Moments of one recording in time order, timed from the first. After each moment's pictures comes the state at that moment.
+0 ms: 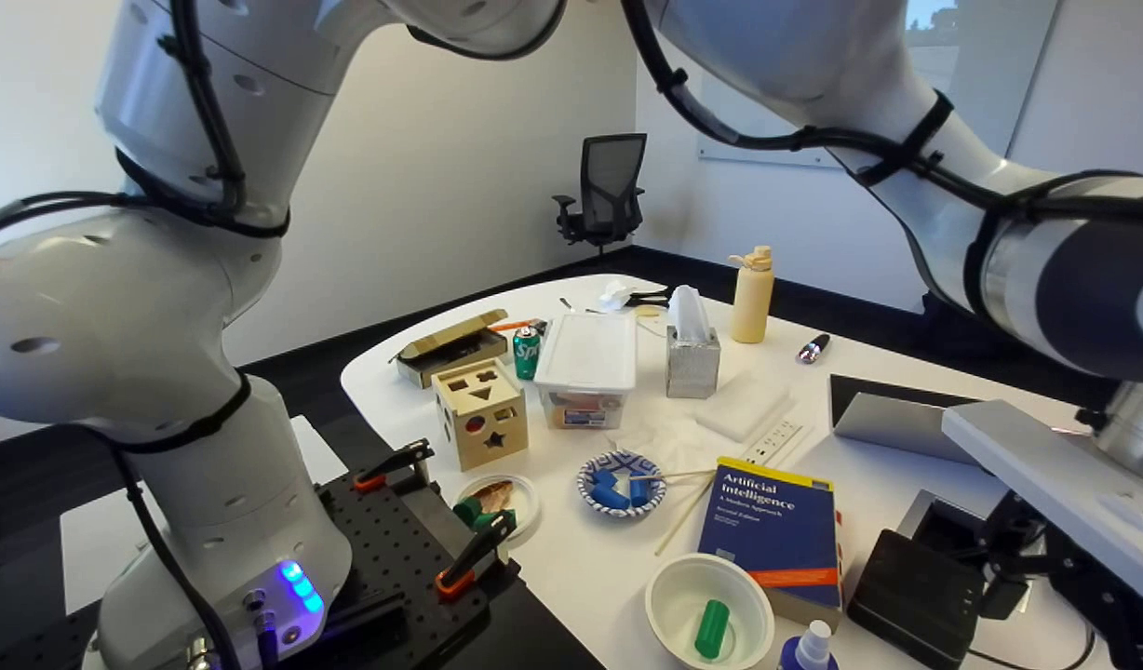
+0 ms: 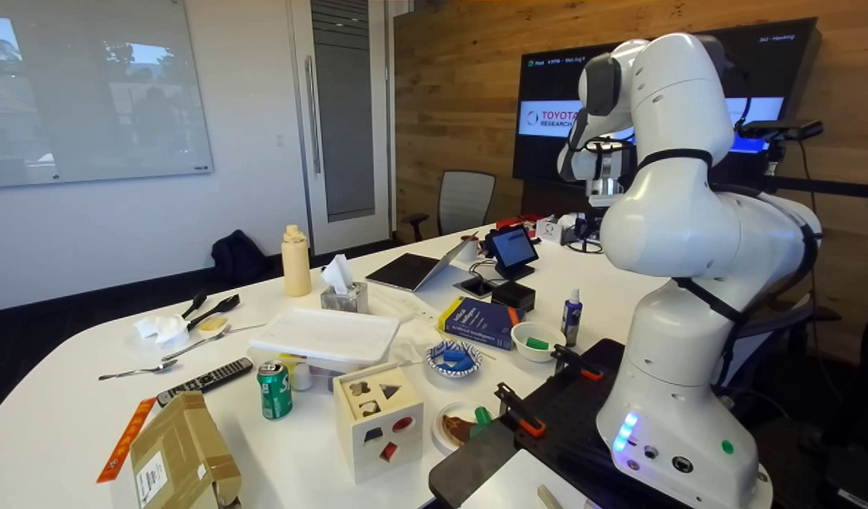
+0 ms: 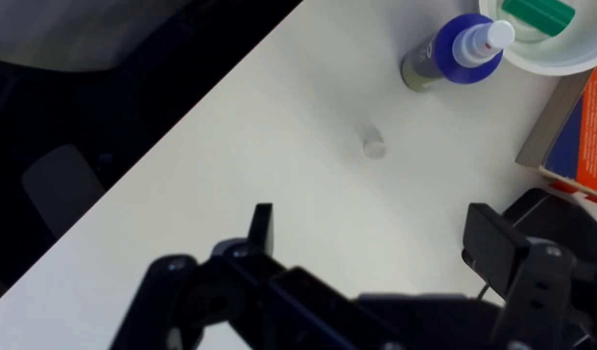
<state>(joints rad) -0.70 0.63 -0.34 -1.64 0.09 2.11 -0.25</state>
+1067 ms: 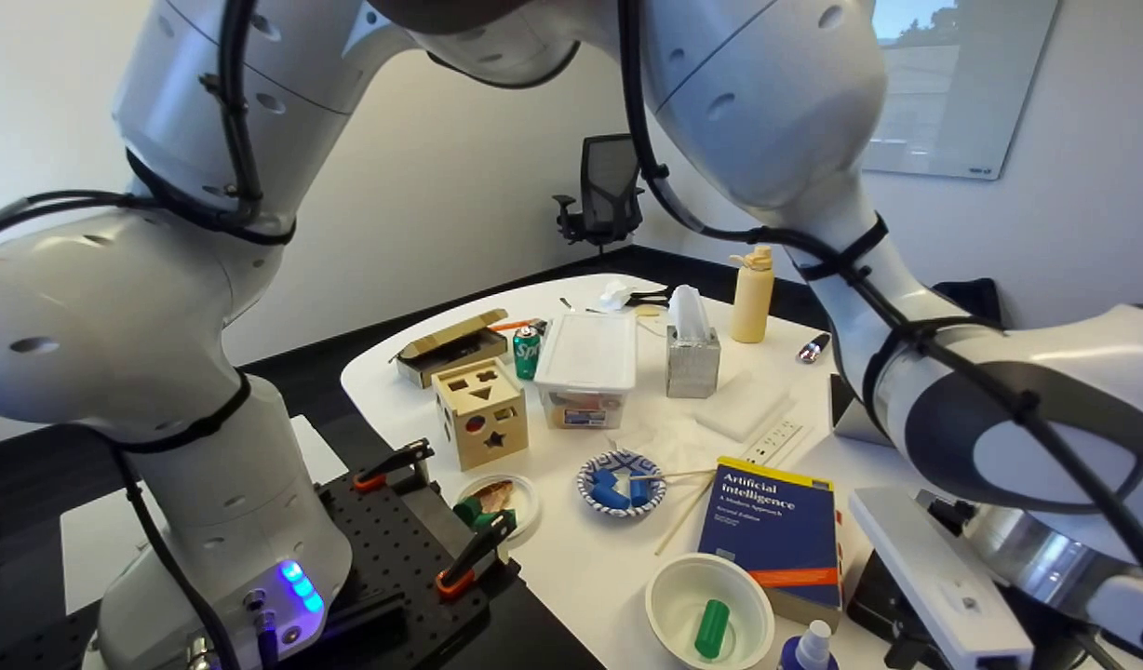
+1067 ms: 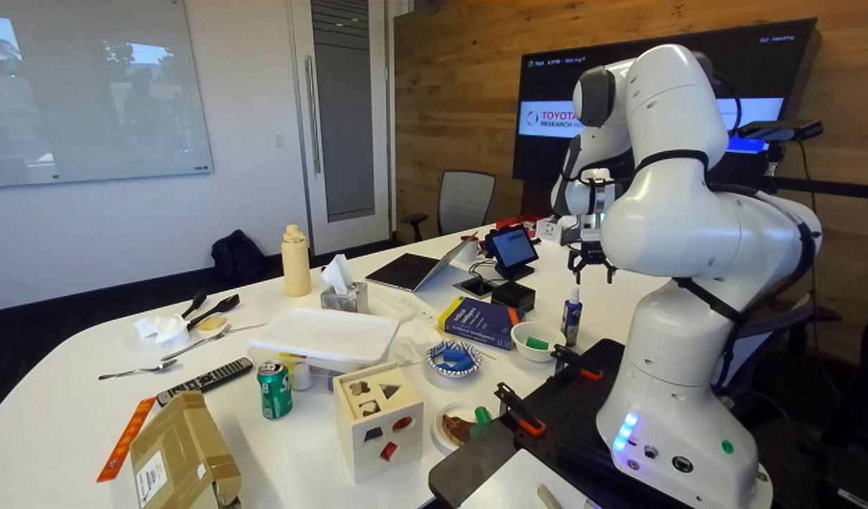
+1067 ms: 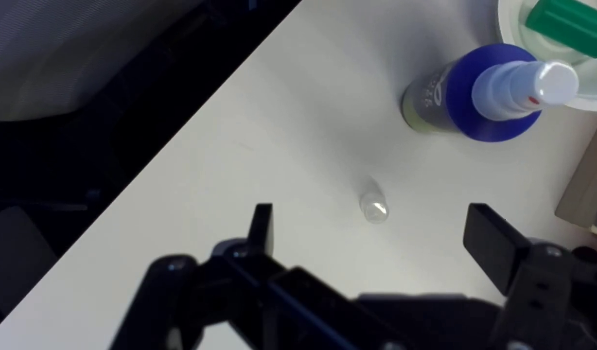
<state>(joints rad) -0.70 0.71 -0.30 -1.79 0.08 2.31 -0.16</state>
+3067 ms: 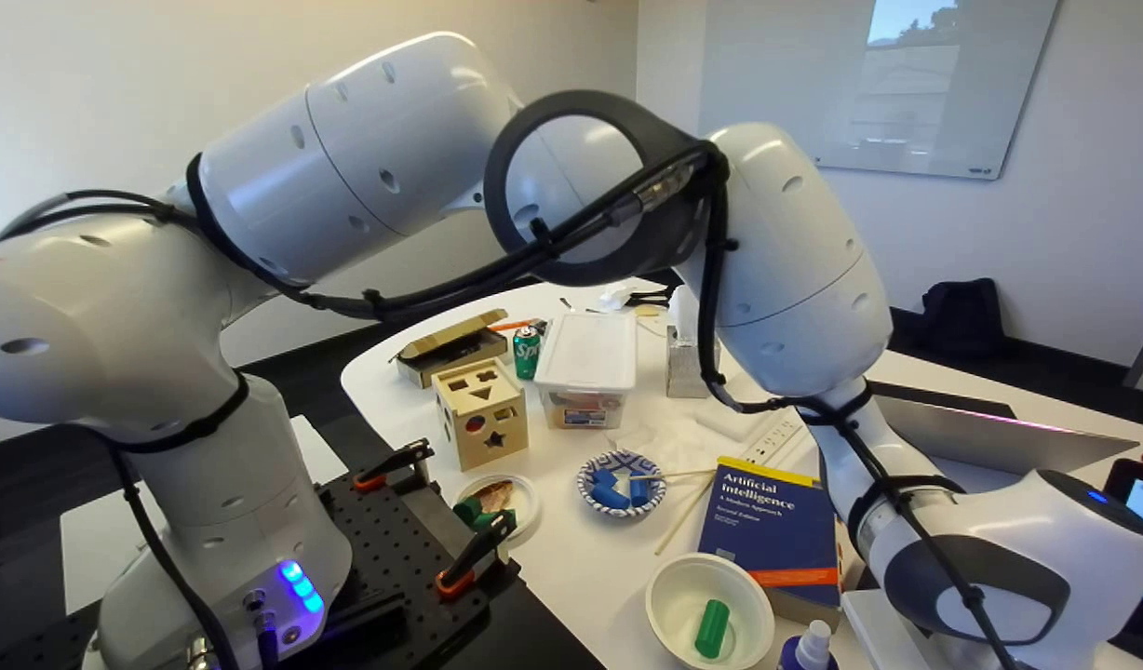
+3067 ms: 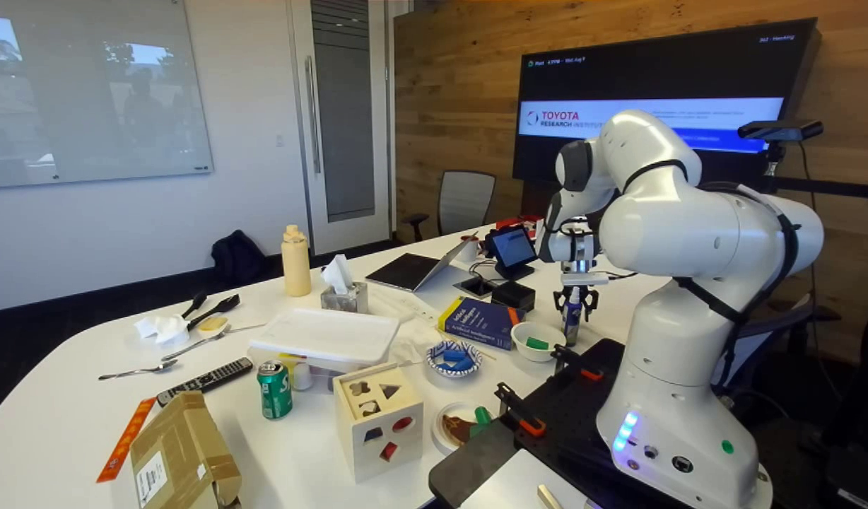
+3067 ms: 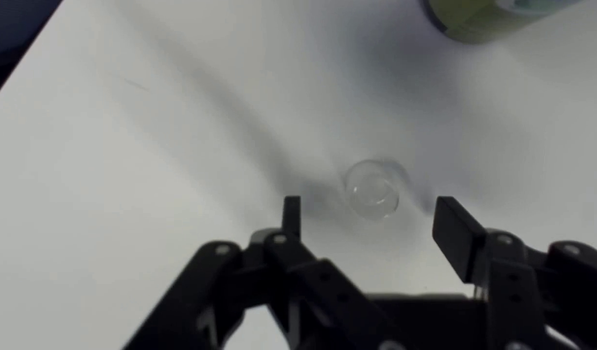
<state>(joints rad) -0.74 1.14 -0.24 -1.43 0.11 2.42 -0.07</state>
